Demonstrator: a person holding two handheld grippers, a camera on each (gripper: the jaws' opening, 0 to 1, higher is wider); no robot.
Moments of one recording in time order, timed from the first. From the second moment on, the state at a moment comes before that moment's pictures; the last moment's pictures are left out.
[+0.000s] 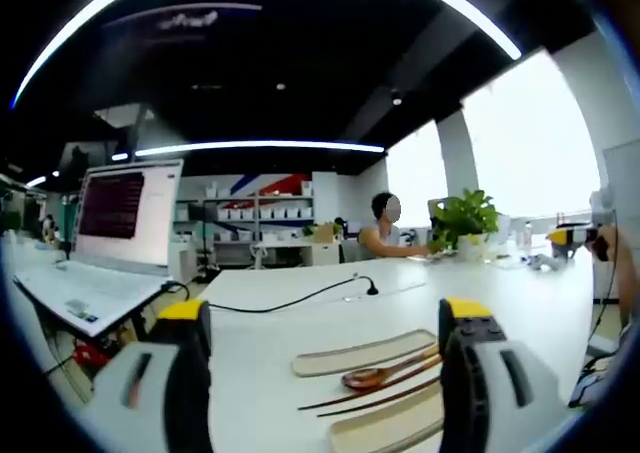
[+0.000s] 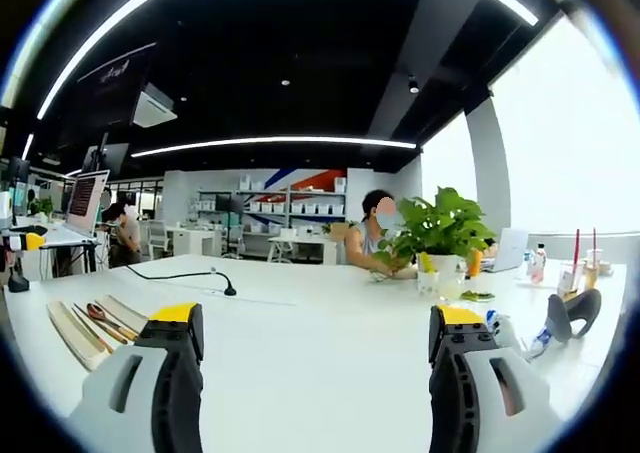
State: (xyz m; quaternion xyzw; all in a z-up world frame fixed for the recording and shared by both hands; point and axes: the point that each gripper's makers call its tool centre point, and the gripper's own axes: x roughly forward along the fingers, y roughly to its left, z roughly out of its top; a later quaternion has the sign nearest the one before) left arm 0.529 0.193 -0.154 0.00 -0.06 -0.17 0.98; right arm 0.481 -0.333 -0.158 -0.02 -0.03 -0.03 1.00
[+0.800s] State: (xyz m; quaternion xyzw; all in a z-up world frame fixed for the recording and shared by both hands) left arm 0.530 0.190 -0.158 0.00 -0.05 -0.17 0.98; right arm 0.488 -0.307 -0.141 -0.04 -0.04 0.01 1.00
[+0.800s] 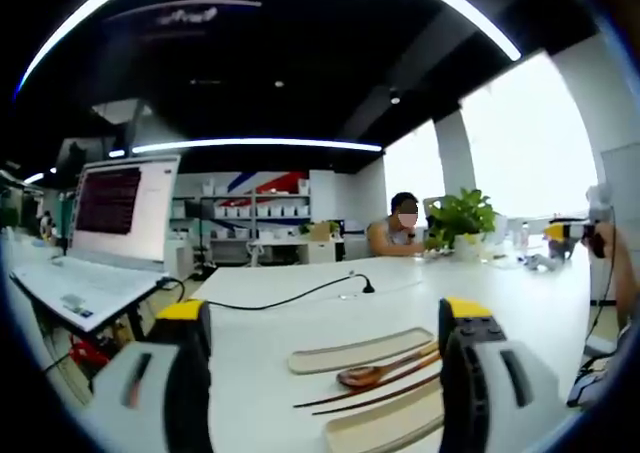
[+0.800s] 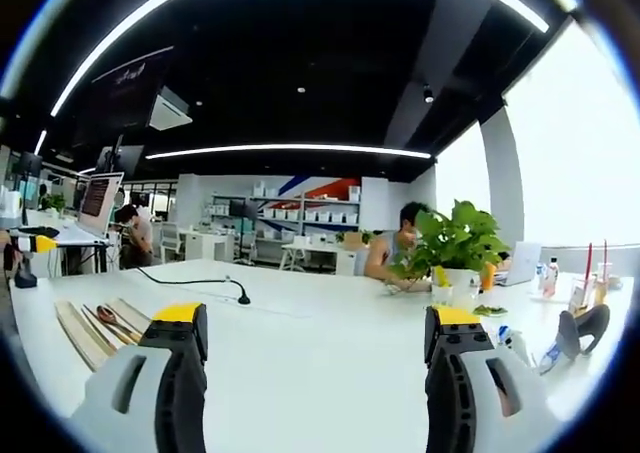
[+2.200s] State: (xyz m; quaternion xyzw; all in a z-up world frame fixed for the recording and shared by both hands) left arm 0.529 0.194 -0.158 0.00 -0.05 -0.18 0.98; right arm 0.539 -0.202 -0.112 -0.13 -0.01 0.18 0.97
